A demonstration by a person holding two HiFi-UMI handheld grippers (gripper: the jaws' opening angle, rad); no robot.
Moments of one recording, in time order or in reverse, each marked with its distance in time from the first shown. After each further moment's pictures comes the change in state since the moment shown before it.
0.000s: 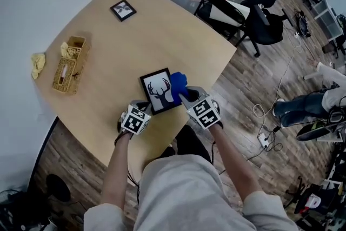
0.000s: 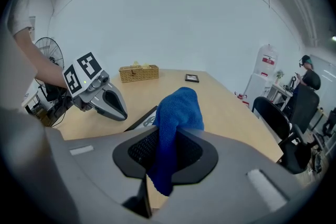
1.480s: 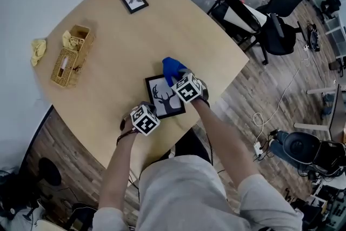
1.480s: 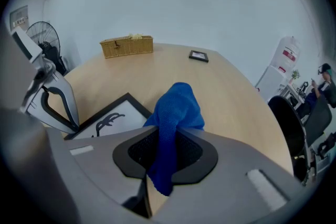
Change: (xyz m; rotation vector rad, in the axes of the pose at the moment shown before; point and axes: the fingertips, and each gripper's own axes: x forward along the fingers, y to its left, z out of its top) left arm 0.040 -0.005 -0.015 0.077 0.232 -0.059; right arm 0.165 -0.049 -0.002 -0.068 0.244 0.047
